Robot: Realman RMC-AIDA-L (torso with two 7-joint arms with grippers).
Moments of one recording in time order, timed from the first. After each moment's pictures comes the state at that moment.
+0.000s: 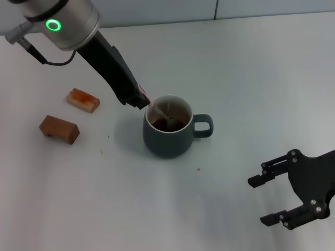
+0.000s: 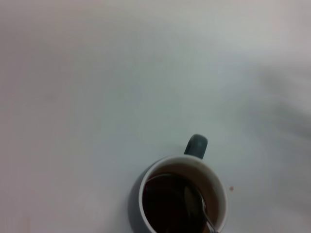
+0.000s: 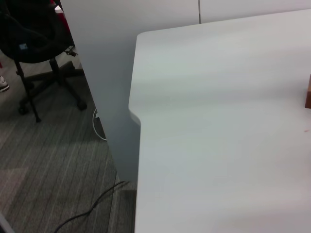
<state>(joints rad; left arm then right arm) -0.99 -2.07 1.19 1.27 2.54 1.87 -2.37 0.45 2.07 -0.89 -1.05 -2.24 -1.97 1.29</state>
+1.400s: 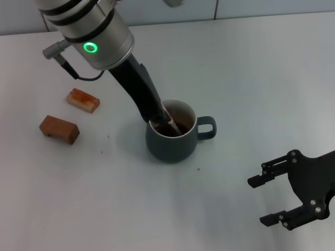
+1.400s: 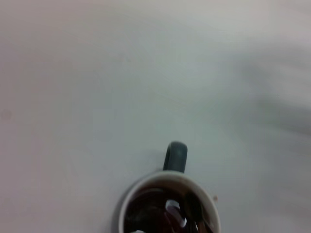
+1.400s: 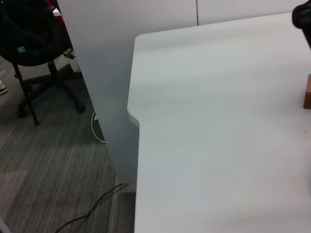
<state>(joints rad) -1.00 -2.08 1.37 1.20 2.47 1.76 -2.38 0.45 2.07 -0.89 -1.05 -2.24 -1.97 1.29</state>
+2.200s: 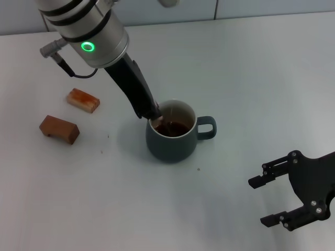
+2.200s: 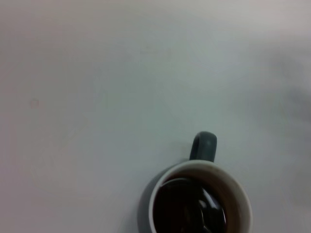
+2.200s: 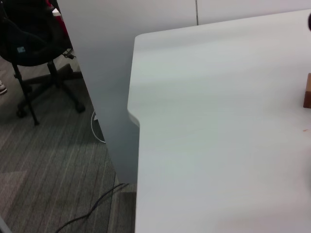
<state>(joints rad) -1.00 -2.07 1.38 1.16 2.51 1.72 -2.38 0.45 2.07 -0.89 -1.05 -2.24 -1.97 1.29</state>
